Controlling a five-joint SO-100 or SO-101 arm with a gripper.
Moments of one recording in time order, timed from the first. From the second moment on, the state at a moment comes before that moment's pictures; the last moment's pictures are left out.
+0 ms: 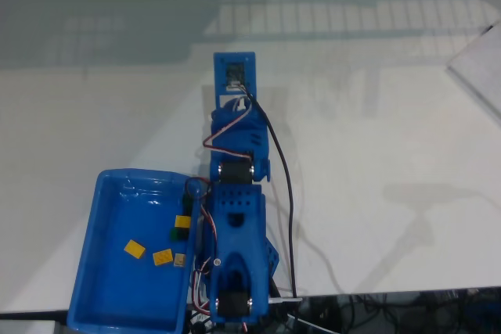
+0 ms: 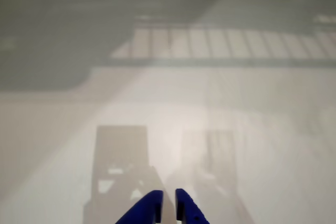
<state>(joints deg) 6.9 178.9 162.7 49.7 -87.9</state>
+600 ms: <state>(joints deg) 10.9 189.2 175.5 57.5 -93.4</state>
